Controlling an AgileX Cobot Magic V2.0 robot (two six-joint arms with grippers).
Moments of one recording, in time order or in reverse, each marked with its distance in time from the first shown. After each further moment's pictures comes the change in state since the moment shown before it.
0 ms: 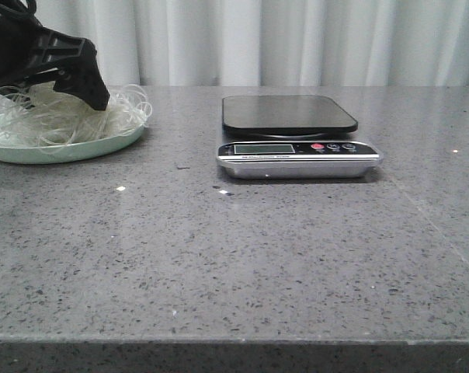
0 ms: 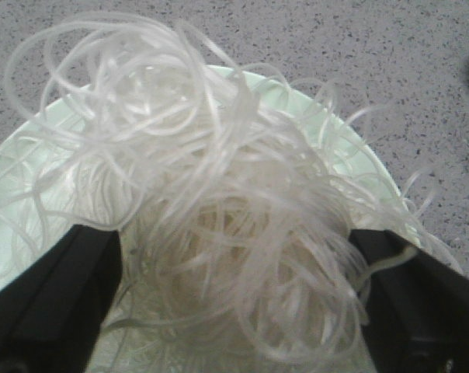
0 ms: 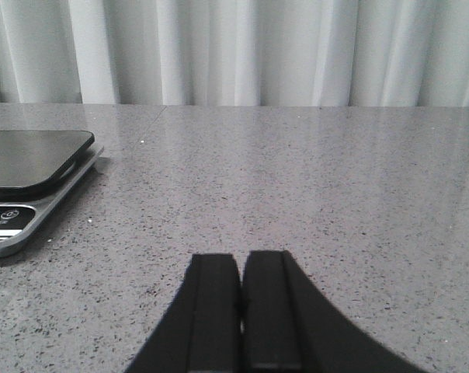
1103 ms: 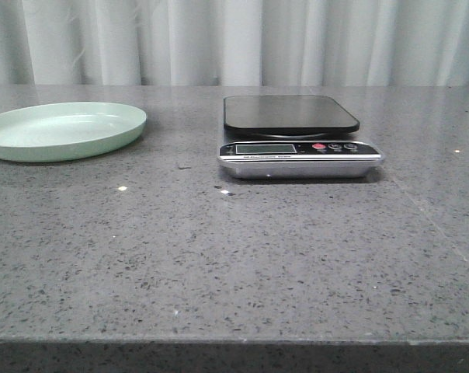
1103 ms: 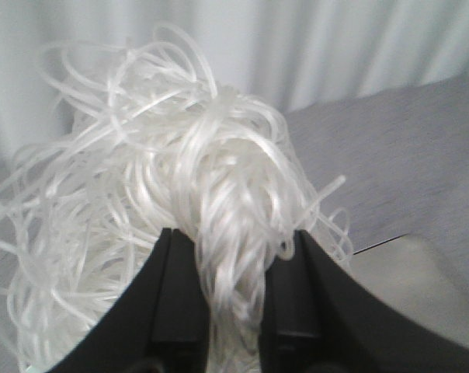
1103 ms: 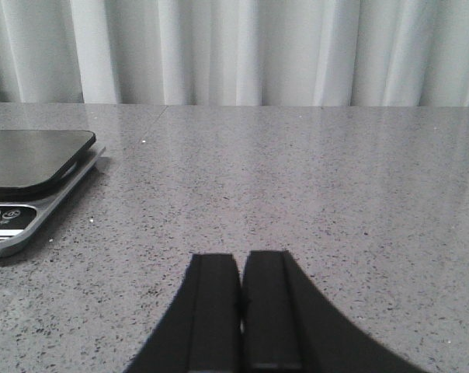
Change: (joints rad) left arm -0.131 -0.182 -0.302 0.008 0.091 0.000; right arm 0.000 0.000 0.000 0.000 0.002 0.000
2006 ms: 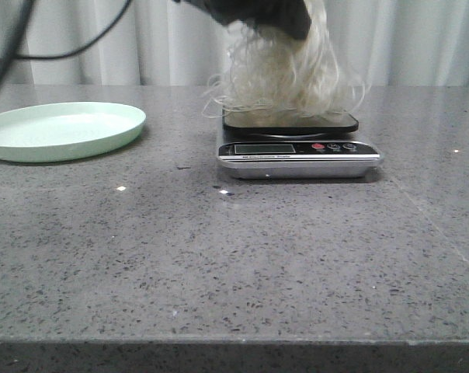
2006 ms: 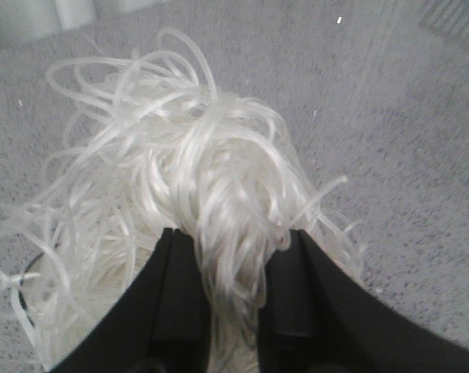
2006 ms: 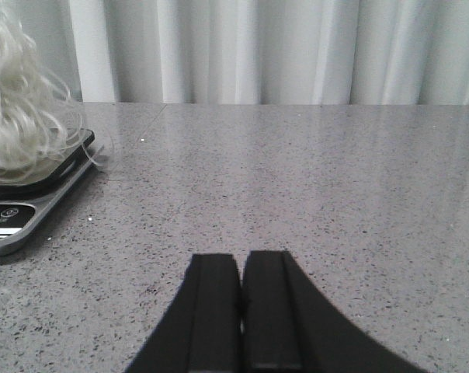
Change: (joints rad) left arm -0.321 0.381 -0.050 0.002 -0.204 0.000; right arm 0.000 0.000 0.000 0.000 0.002 0.000
